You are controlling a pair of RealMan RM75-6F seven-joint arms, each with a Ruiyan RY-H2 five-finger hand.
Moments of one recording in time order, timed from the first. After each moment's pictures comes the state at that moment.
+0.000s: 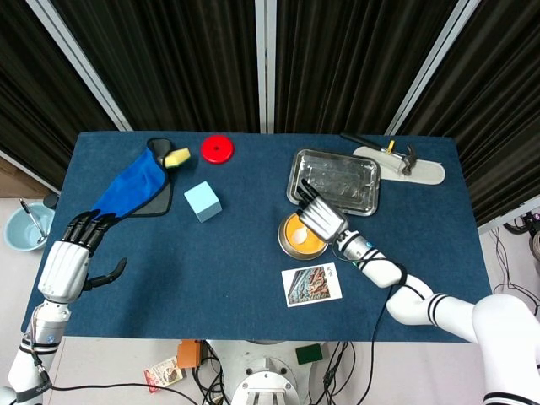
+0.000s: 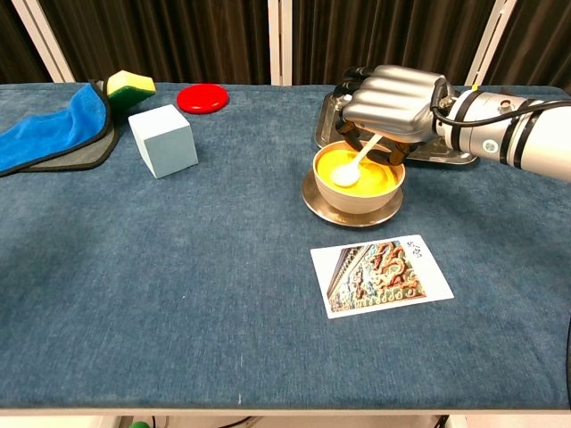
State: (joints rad) left arm -0.22 -1.28 -0.06 -1.51 1.65 1.58 -0.09; right arm 0.93 -1.64 0.06 -1.07 -1.48 0.89 -0.47
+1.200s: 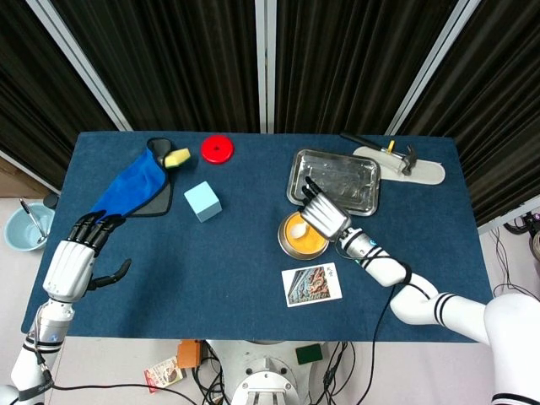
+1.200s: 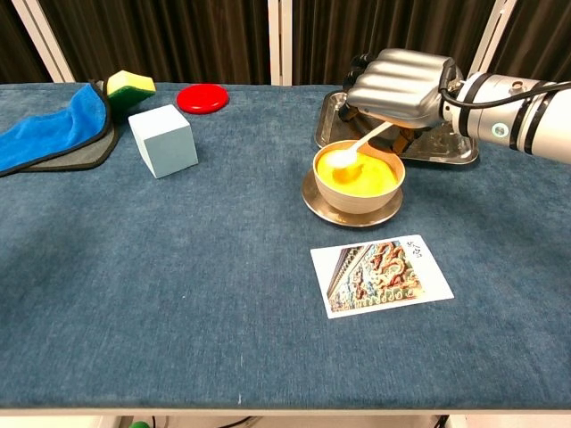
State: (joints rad) left arm -0.23 -1.28 -0.06 -1.51 1.66 1.56 -0.08; right arm 0.92 -1.58 0.08 -1.15 -1.48 0.89 -0.49
